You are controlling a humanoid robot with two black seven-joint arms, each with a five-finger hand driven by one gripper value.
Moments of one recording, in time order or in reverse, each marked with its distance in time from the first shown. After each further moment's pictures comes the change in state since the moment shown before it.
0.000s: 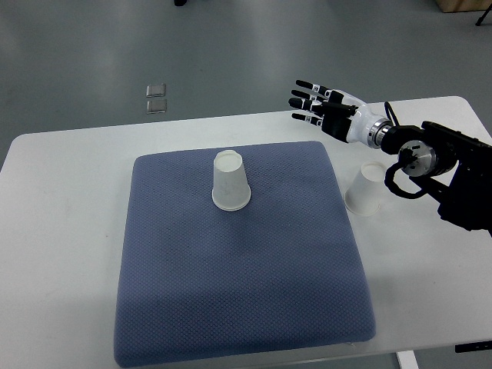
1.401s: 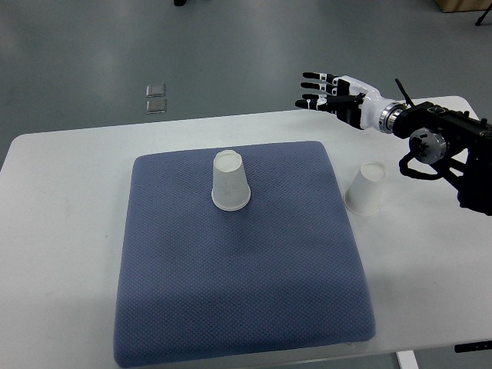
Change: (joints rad) left arm -0.013 0.000 0.005 0.003 -0.001 0.001 -0.001; right arm 0.071 -0.061 -0.048 0.005 -0.278 -0.035 0.003
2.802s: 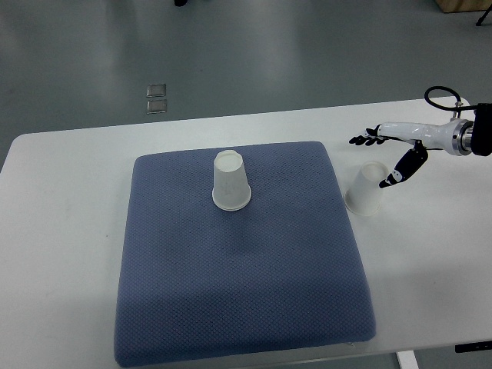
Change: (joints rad) left arm -0.001 0.000 0.000 -0.002 0.000 0.000 0.000; right arm 0.076 -0.438 -0.328 0.415 -0.925 -0.022 0.127
